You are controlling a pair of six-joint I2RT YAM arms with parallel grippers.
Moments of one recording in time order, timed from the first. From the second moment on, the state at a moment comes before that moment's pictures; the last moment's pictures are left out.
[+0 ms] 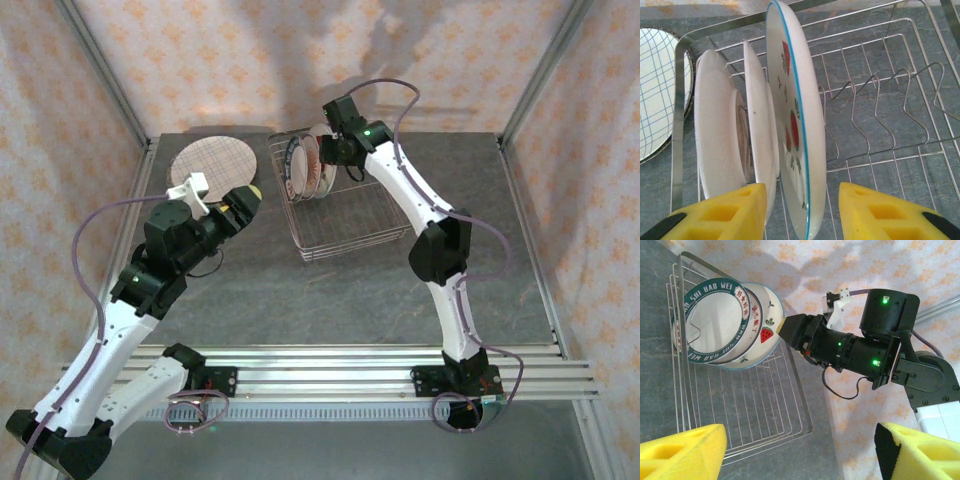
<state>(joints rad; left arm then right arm) -0.38 0.82 0.95 -0.36 0.08 -0.96 0.54 2.25 2.37 -0.98 0.12 0.43</state>
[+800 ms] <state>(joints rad) -0.40 0.77 1.05 -0.41 -0.03 -0.83 0.52 2.37 2.46 -0.98 0.09 0.40</state>
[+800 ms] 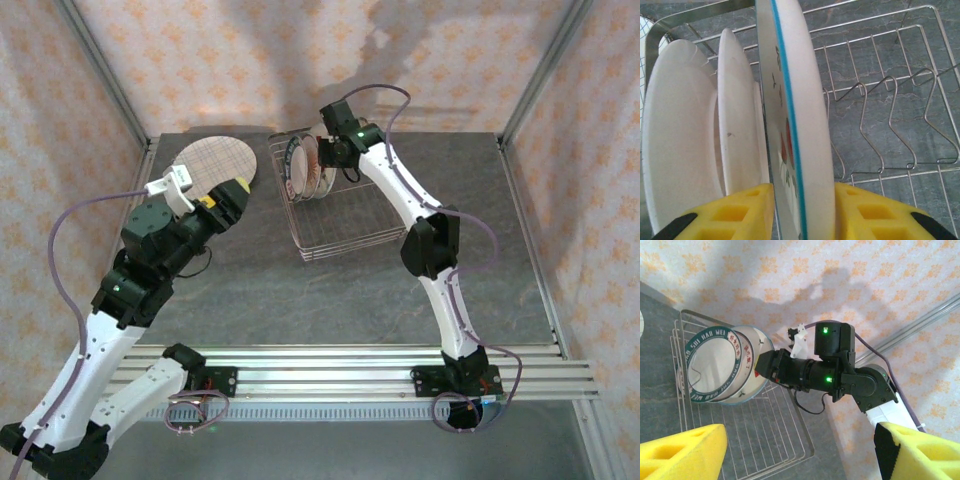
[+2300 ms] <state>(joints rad) -0.40 0.77 1.03 -0.36 -0.10 -0.81 0.61 2.42 2.60 -1.09 0.43 0.35</state>
